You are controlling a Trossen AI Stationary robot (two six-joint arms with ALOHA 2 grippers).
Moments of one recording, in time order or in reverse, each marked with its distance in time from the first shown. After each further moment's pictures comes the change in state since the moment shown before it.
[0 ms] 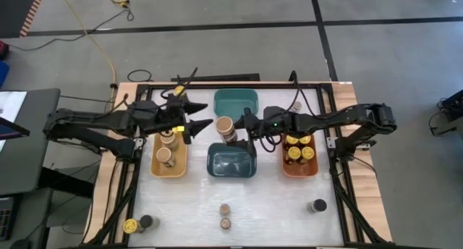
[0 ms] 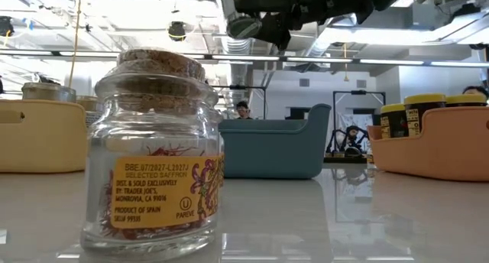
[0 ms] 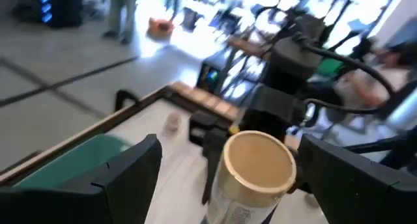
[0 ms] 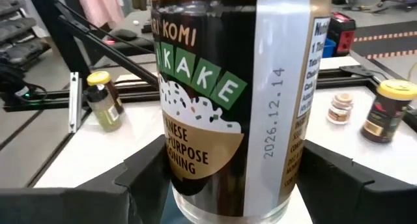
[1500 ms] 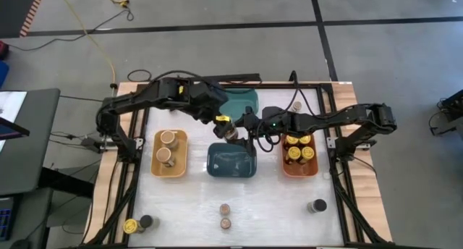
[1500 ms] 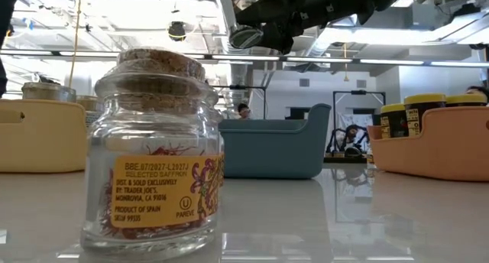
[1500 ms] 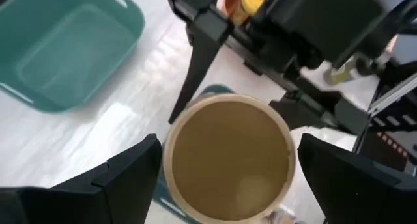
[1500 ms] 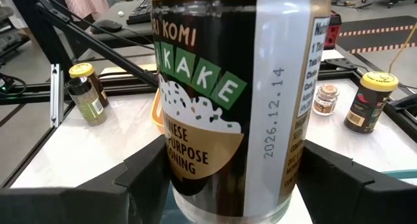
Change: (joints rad) left arm 0.115 0.722 1.063 -1.152 0.346 -0.223; right arm -0.003 0.000 0.000 -0.039 0.054 -0.015
